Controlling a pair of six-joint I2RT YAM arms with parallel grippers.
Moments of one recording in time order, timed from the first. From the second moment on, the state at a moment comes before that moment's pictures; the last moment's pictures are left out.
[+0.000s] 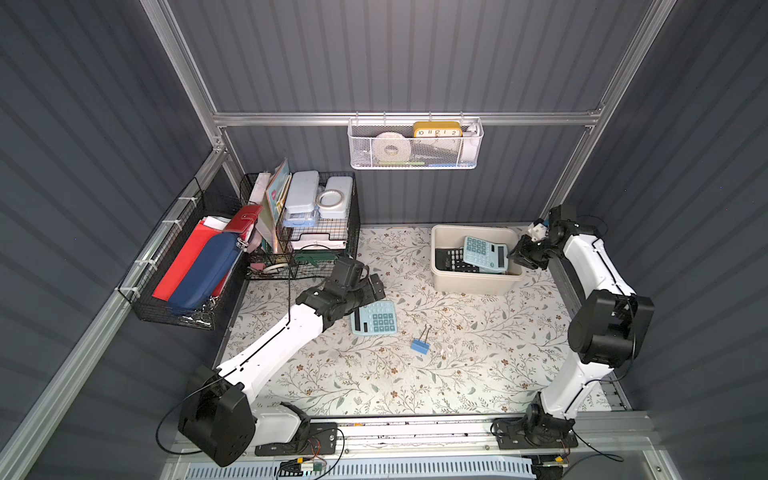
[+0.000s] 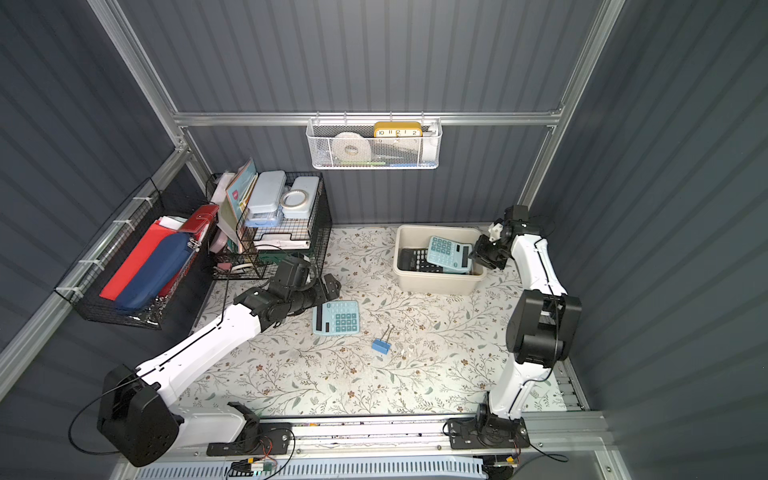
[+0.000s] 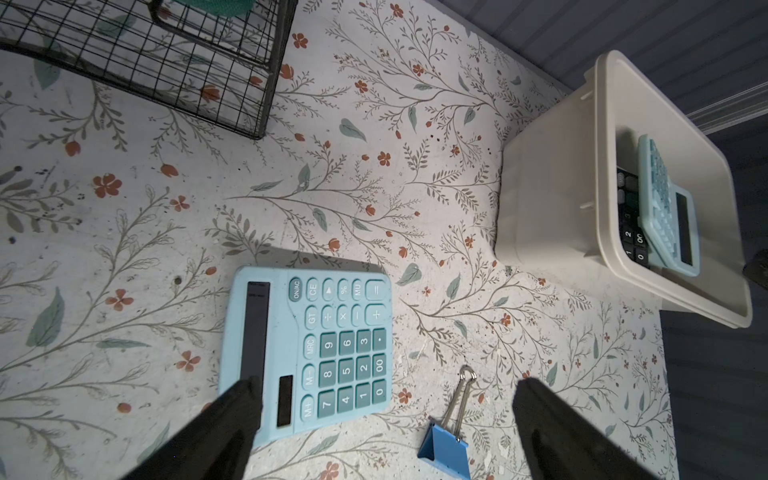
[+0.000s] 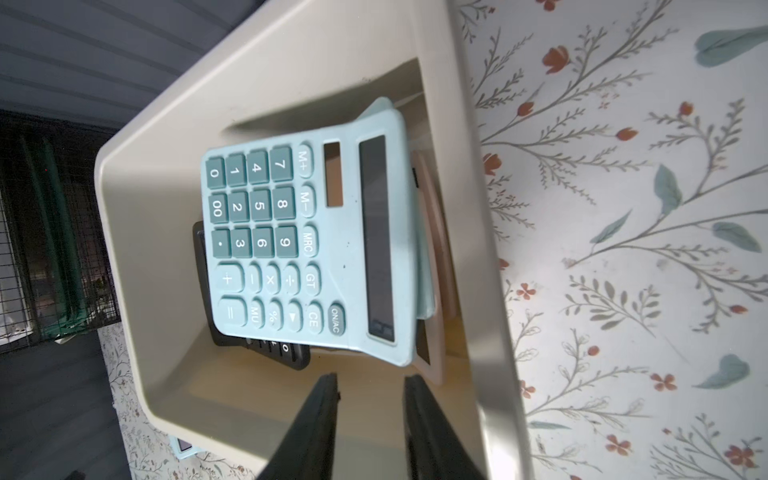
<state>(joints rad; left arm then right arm) -0.56 1.33 1.03 -0.50 -0.05 -0.71 -0.20 1.85 1.68 -0.96 -0.39 0.30</state>
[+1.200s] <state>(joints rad) -0.18 1.32 0.61 -0.23 0.40 -0.72 0.21 1.22 1.04 -0.64 -0.41 0.41</state>
